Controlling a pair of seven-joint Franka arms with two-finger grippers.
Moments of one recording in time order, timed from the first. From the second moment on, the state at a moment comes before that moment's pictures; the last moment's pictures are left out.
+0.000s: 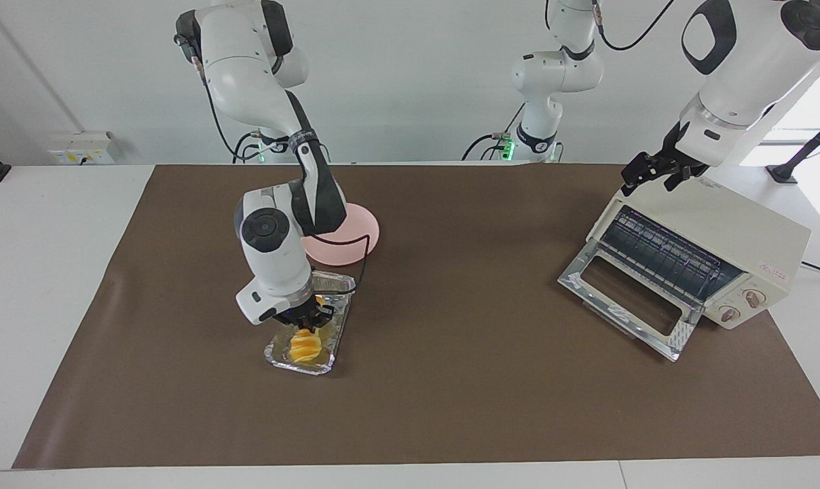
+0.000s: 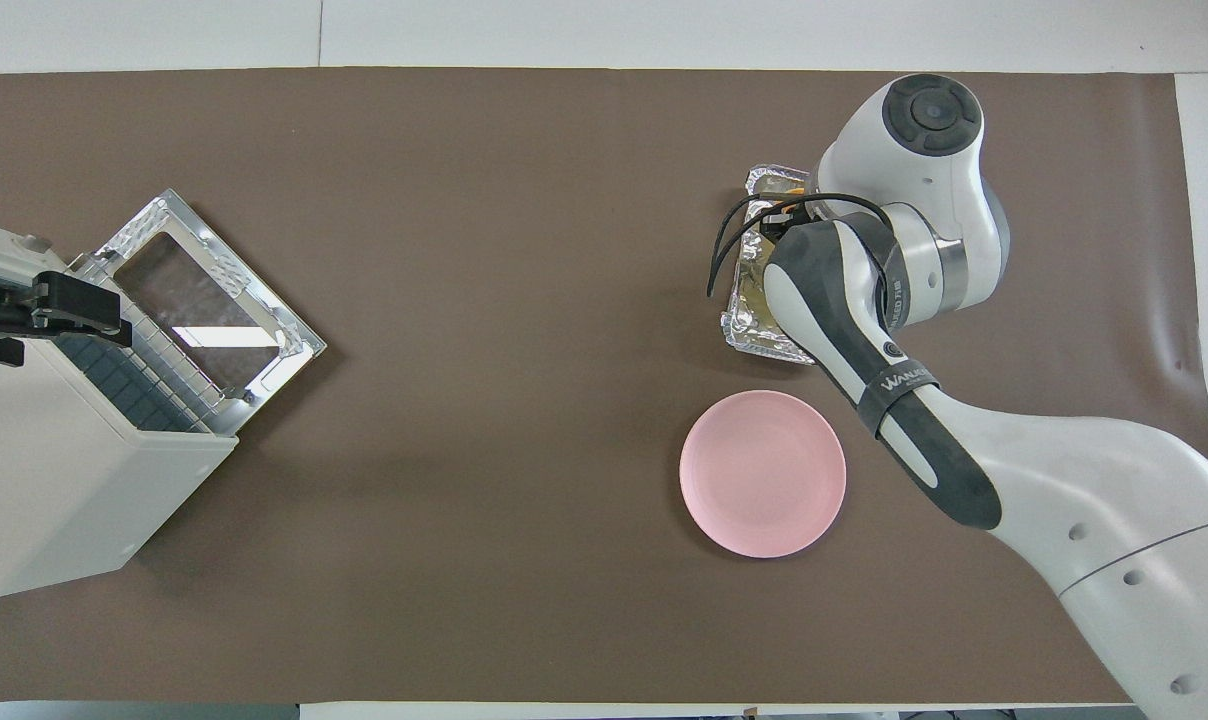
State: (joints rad) left arm -0.03 -0.02 0.01 -1.67 -0.05 1.54 -0.10; right arm 0.20 0.55 0.04 -1.52 -0.04 2.07 0.39
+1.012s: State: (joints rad) left arm -0.03 -0.02 0.01 -1.67 -0.05 1.54 -0.10; right arm 0.41 0.04 0.06 -1.98 -0.02 1.89 0.58
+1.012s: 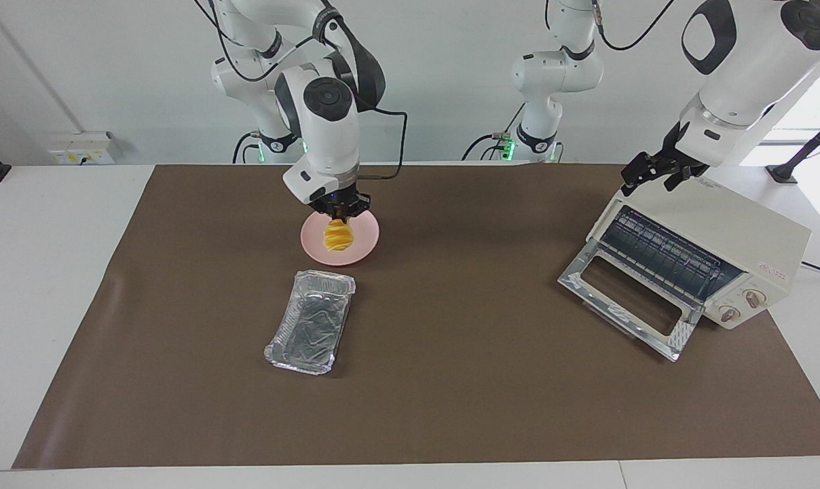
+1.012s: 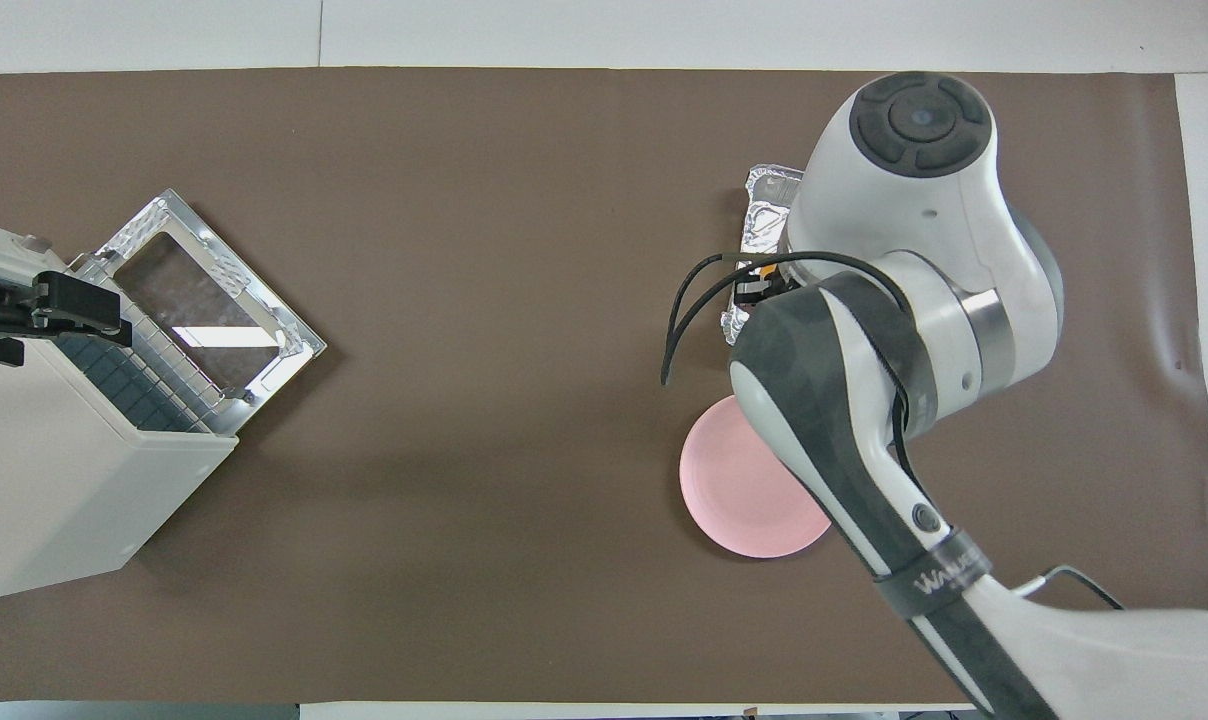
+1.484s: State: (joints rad) left arm -0.03 -0.02 0.01 -1.67 -0.05 1.54 -0.10; right arm 0.44 -0.08 0.06 -2.44 -0.02 2.35 0.60
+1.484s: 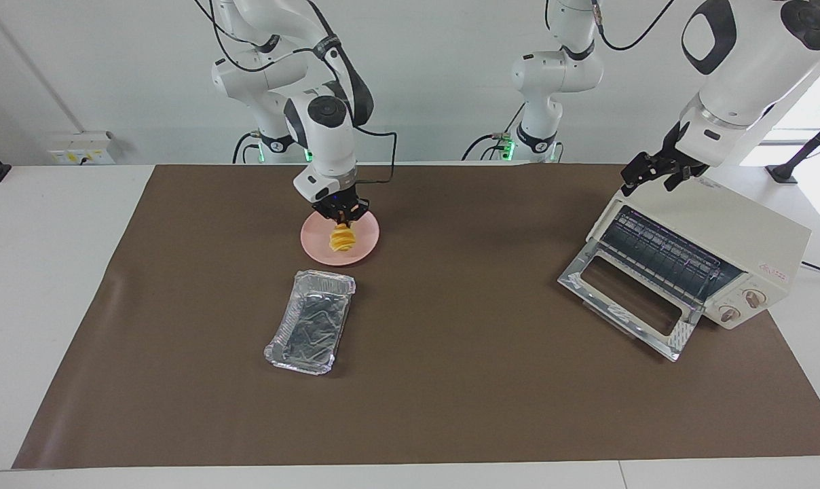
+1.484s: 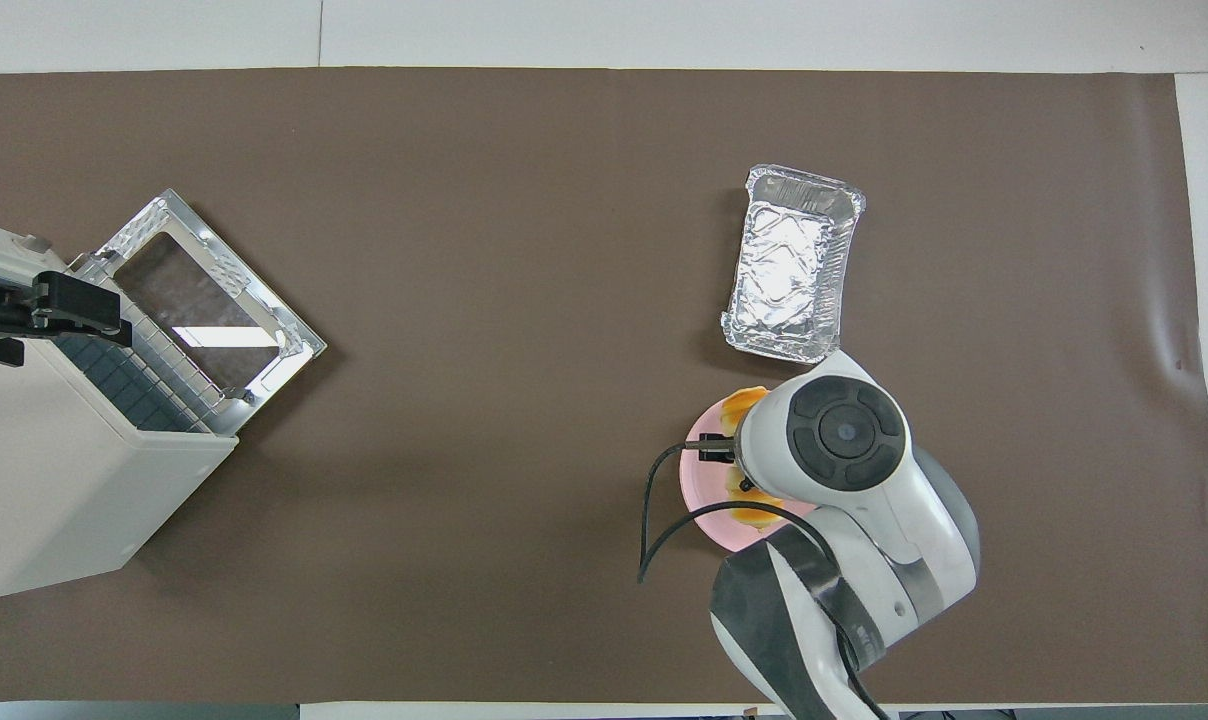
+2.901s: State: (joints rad) left arm -0.03 -0.02 0.01 -1.67 -0.05 1.54 -0.10; right arm 0.25 -0.08 0.04 -2.06 -0.02 2.01 0.34
